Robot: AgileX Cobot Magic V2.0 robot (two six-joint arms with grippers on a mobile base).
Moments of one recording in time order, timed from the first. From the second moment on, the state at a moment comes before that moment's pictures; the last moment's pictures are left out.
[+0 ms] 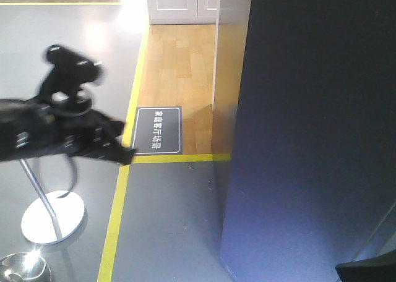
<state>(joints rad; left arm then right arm) -0.44 1.29 -0.97 -0.08 0.42 0.13 0.40 0.57 -0.65 0.53 1.03 -0.52</state>
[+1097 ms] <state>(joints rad) -0.38 1.13 -0.78 -0.05 0.47 0.12 0.40 0.60 -0.65 0.07 0.56 -0.15</state>
